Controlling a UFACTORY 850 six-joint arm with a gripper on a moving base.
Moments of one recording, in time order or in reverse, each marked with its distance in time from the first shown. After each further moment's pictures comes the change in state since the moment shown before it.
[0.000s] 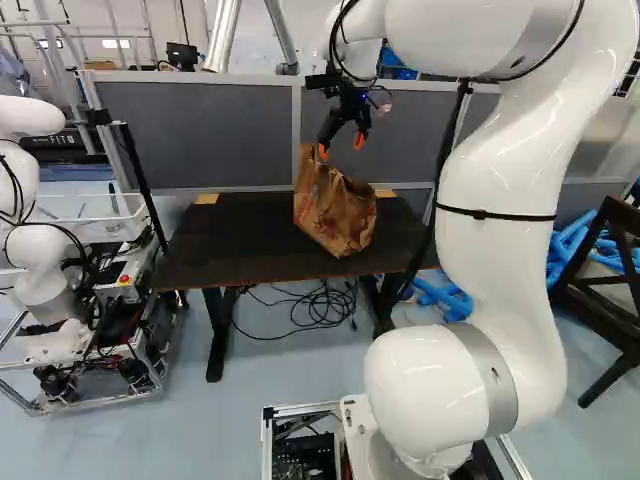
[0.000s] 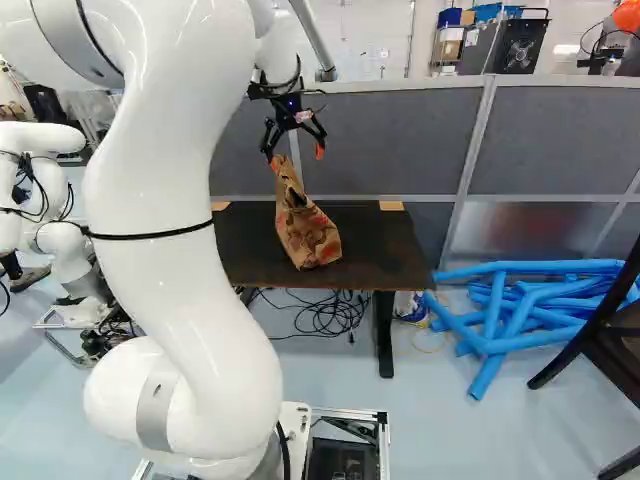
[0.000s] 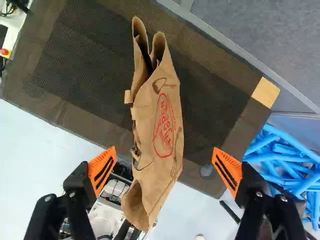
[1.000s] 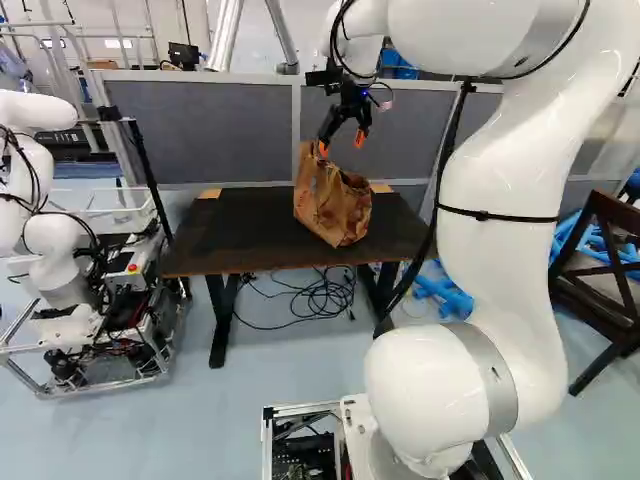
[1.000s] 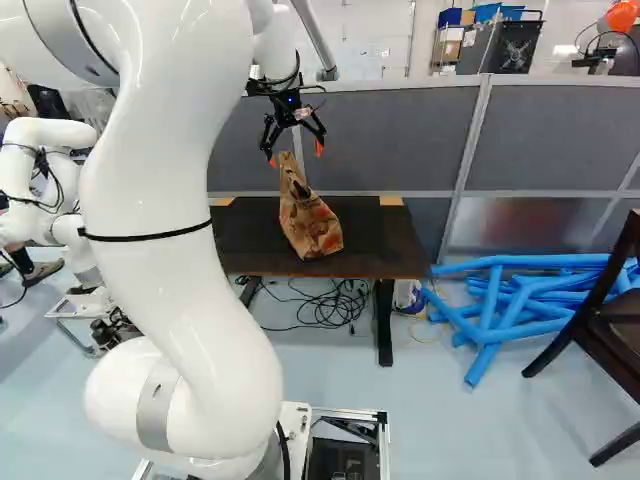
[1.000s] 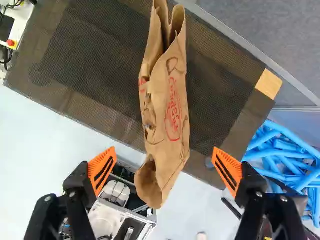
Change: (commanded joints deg) arm 0.0 0.3 0.0 0.0 0.0 0.0
